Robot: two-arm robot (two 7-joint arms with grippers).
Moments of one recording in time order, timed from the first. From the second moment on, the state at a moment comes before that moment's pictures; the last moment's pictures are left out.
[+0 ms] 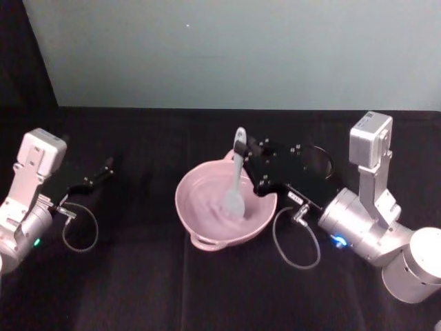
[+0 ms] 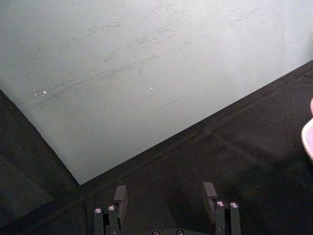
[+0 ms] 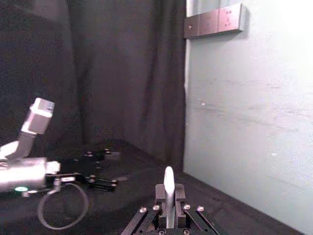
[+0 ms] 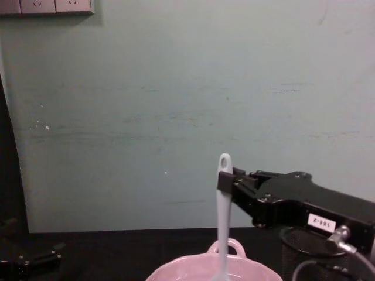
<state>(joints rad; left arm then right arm) -0.20 0.60 0.45 -1.41 -0.25 -0.12 0.03 0.18 0.35 -0.38 -1.57 0.34 -0.14 0.49</state>
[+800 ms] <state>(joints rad) -0.20 0.60 0.45 -1.41 -0.25 -0.12 0.03 0.29 0.21 -0.42 -1.36 0.25 -0.30 0.40</state>
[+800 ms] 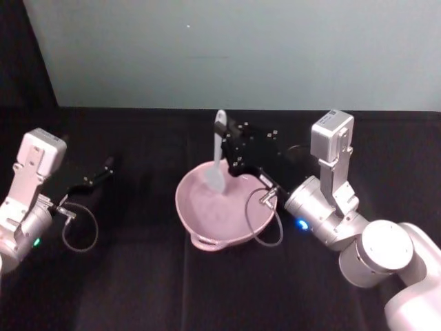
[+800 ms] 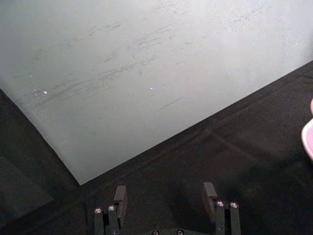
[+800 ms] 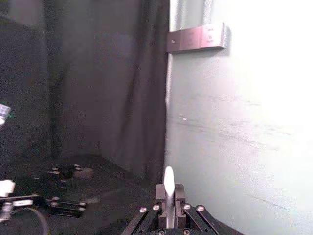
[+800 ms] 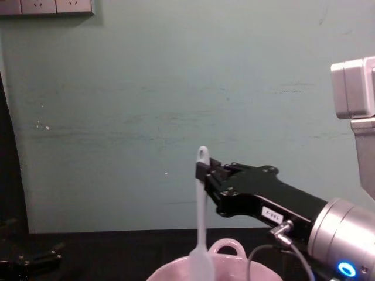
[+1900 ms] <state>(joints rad) -0.20 0.60 0.45 -1.41 -0.25 -0.12 0.03 0.21 0.27 -0.42 -1.50 0.38 -0.16 0.49</state>
